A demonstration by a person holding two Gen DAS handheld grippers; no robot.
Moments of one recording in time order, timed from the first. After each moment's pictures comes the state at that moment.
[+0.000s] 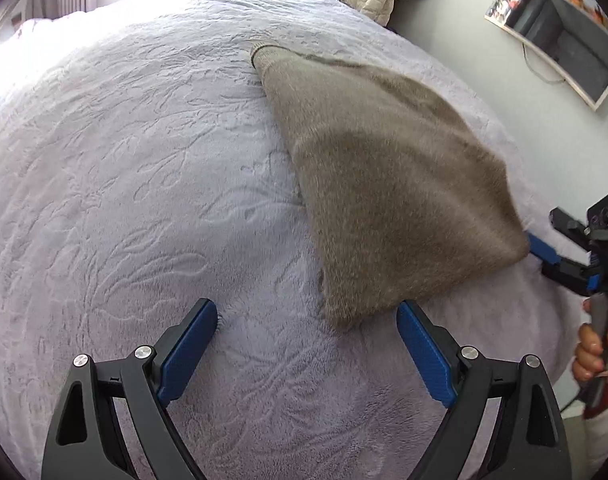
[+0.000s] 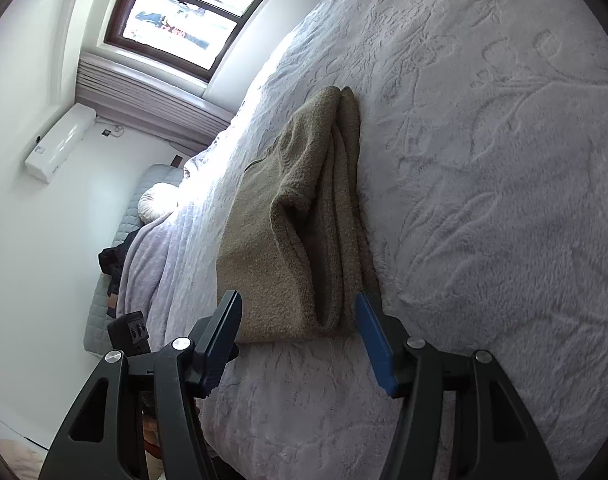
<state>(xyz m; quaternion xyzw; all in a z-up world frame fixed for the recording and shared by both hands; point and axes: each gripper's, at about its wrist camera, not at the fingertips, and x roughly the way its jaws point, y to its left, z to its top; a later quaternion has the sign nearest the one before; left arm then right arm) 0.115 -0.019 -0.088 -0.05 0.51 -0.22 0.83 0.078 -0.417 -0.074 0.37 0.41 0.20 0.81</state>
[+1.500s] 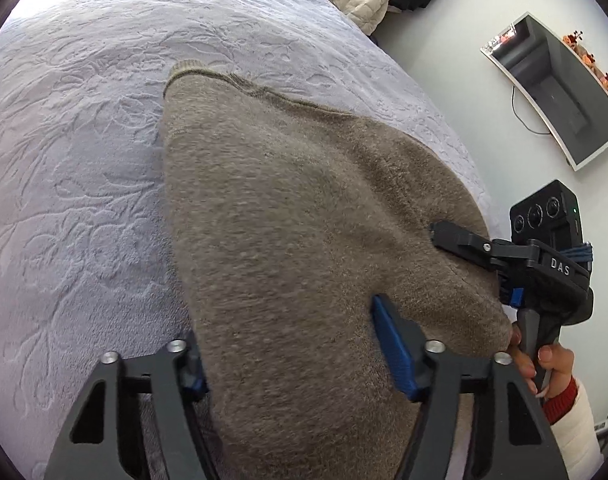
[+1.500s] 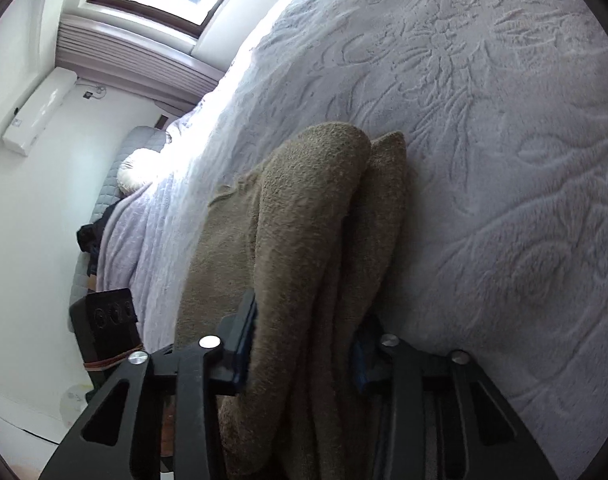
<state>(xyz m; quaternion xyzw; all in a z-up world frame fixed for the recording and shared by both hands) 0.237 -0.076 -0.095 -0.14 0.52 -0.28 0.79 0.244 -0.380 -0.086 0.35 0.47 0.24 0.78</state>
